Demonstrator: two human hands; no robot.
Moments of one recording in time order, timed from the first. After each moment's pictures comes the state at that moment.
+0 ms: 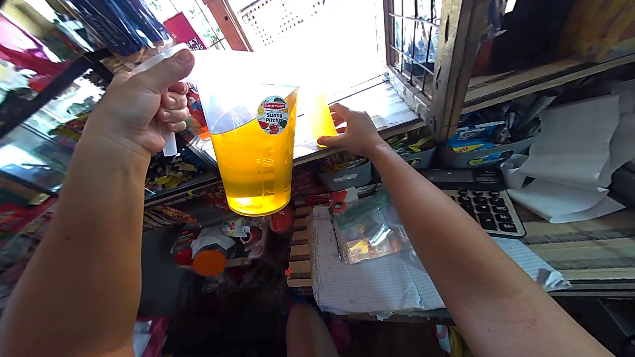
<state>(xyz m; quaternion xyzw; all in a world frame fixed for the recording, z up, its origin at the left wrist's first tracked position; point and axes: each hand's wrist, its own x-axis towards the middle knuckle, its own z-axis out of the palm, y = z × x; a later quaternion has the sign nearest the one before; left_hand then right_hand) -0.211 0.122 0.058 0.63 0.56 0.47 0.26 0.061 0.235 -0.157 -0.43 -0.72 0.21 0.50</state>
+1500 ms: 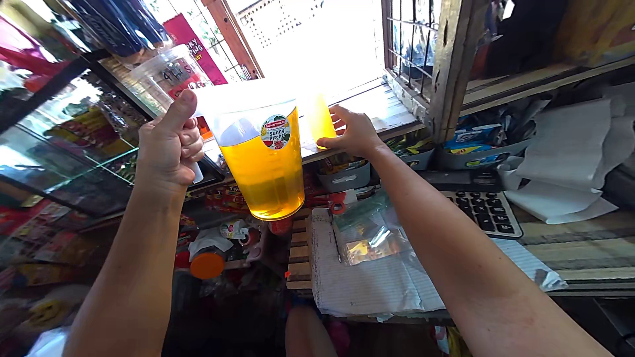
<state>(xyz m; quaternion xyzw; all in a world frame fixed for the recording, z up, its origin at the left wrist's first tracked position) -0.224 0.121 -0.001 0.58 0.48 0.59 0.29 0.060 0.237 -0.157 -0.43 -0.72 0.20 0.51</state>
